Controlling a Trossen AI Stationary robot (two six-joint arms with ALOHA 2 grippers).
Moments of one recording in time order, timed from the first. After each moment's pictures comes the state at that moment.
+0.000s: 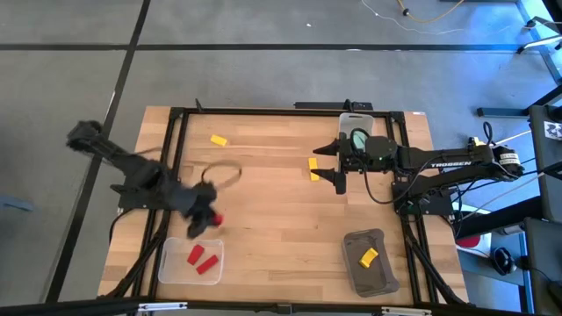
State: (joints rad) left arm -0.52 0.95 0.86 -0.68 -0.09 -0.88; right arm -0.06 1.06 0.70 0.16 0.03 0.18
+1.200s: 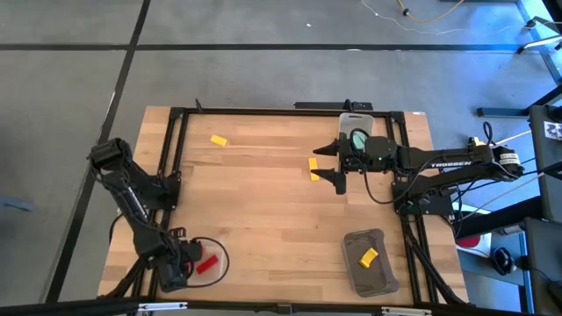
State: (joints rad) left arm -1.06 1.51 0.88 -0.72 -0.02 -1.31; right arm -0.06 1.06 0.70 0.14 0.04 0.18
